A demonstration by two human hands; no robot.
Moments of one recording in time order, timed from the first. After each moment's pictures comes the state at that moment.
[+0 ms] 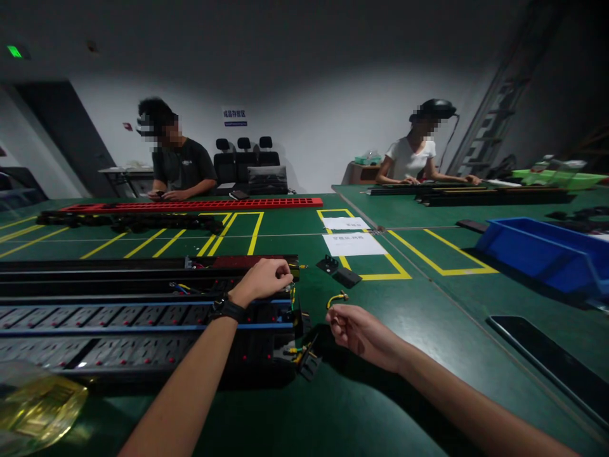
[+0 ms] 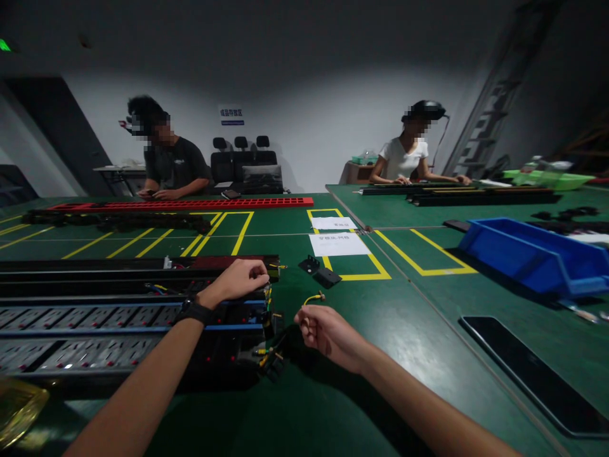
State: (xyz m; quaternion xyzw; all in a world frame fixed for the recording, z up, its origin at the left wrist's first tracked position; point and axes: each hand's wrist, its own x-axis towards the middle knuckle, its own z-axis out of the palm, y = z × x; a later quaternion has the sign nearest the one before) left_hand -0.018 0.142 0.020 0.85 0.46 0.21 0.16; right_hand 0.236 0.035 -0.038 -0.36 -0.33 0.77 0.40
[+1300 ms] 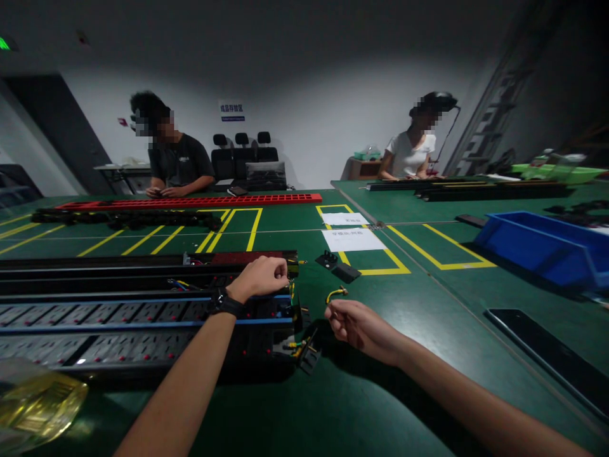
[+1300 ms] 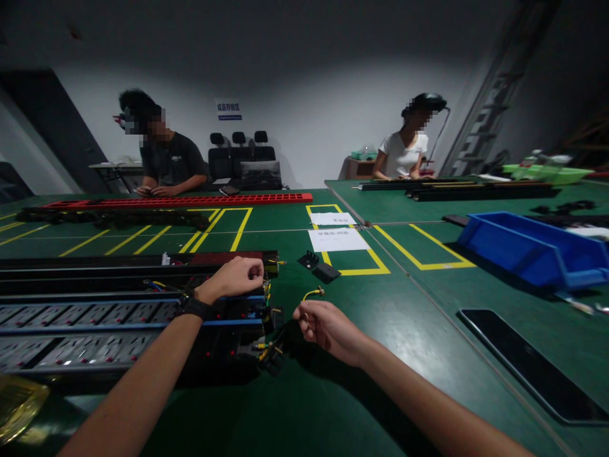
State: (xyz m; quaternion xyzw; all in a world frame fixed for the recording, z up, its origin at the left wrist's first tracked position) left_hand -0.020 0.140 0.024 0.87 0.47 0.13 0.10; right_hand 0.238 0.032 -0.035 -0.37 -0.37 0.76 0.39
